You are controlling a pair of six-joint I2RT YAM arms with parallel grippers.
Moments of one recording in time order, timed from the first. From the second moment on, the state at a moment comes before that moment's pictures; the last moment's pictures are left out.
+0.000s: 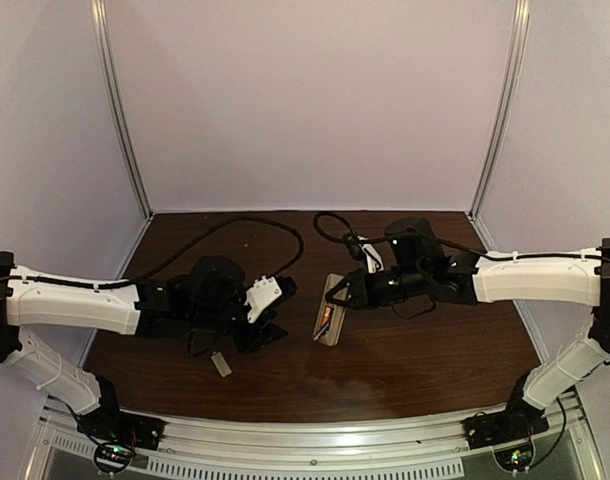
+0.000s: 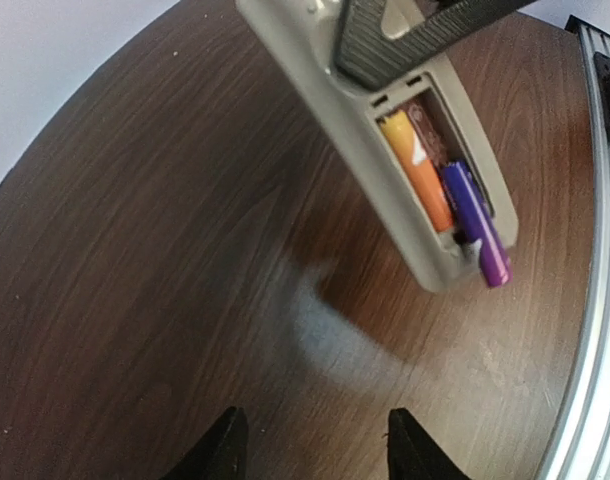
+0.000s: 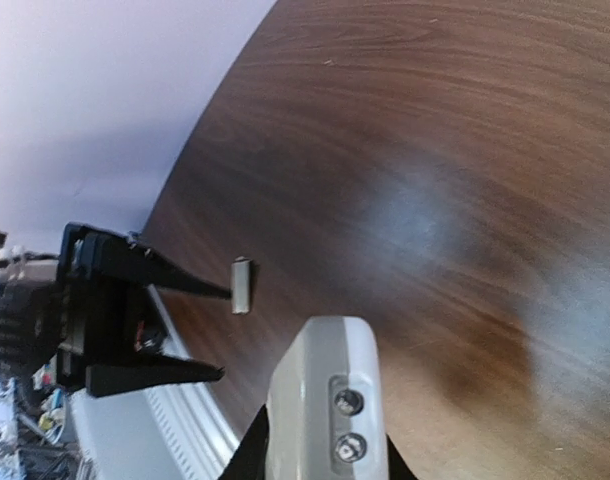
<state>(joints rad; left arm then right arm) -1.05 1.35 0.79 -0.12 -0.01 0.11 0.84 1.47 0.94 -0.03 -0.41 0.65</state>
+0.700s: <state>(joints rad) -1.05 1.59 0.86 -0.12 0.07 -0.11 0.76 1.48 1.03 -0.35 -0.02 0.39</state>
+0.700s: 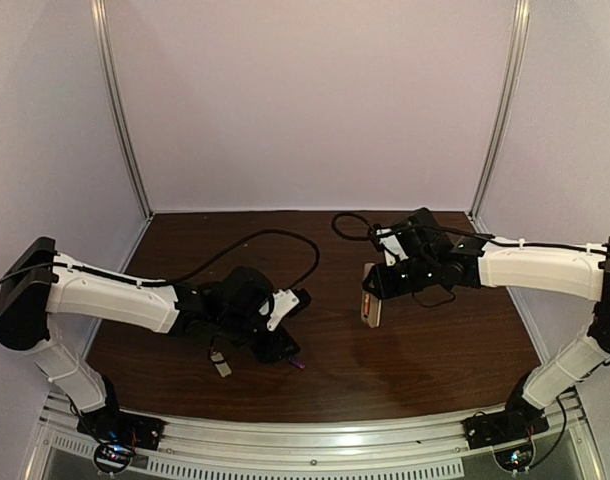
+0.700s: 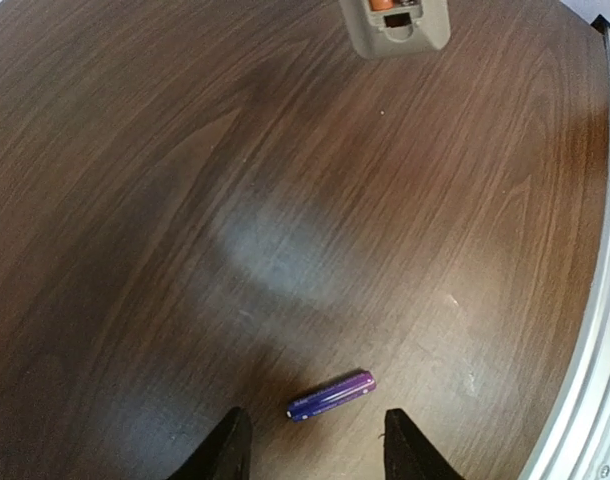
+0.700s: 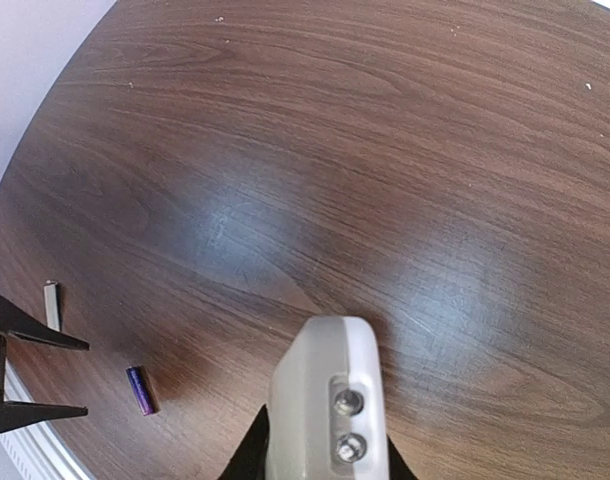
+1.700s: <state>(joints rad) -1.14 1.82 1.04 -0.36 -0.07 -0.73 0.66 1.35 0.93 -0.36 -0.14 0.40</state>
